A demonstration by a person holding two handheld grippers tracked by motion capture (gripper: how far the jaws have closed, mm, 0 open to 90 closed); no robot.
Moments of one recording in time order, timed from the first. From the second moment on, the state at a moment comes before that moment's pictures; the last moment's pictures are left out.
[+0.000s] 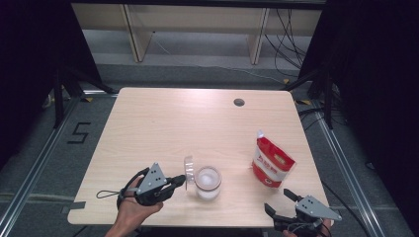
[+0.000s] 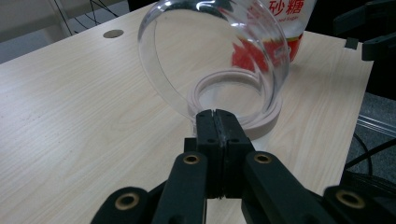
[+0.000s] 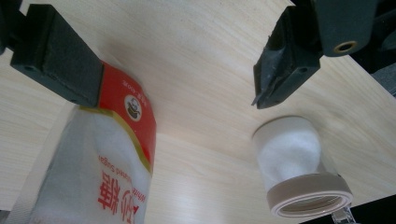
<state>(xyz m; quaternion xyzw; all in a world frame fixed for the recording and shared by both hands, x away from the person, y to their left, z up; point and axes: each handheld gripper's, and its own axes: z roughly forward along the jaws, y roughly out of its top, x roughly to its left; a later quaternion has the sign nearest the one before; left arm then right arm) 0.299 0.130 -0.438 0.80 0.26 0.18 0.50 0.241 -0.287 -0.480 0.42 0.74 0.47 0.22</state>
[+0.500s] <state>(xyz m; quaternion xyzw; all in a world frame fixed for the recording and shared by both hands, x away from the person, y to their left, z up) 0.297 0.121 -0.441 0.80 0.26 0.15 0.51 0.242 -0.287 -0.480 0.41 0.74 0.48 0.23</state>
